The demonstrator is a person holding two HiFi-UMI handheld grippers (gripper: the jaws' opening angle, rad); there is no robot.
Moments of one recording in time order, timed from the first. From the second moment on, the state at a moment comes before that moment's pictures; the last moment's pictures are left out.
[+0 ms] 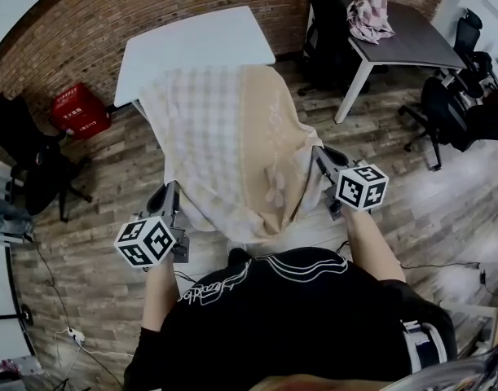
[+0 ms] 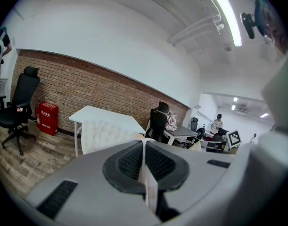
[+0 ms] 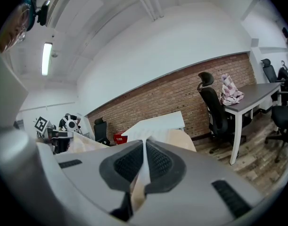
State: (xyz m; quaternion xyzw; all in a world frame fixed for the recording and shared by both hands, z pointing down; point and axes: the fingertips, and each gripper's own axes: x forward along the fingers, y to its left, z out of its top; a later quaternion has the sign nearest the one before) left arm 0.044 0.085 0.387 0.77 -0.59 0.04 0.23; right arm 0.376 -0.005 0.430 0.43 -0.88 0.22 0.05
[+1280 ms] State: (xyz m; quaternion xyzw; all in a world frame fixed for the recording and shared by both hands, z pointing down) left arm 0.091 0.101 0.393 0.79 -0.56 0.04 0.23; right arm 0.398 0.034 0.431 0.41 -0.89 0.21 0.05
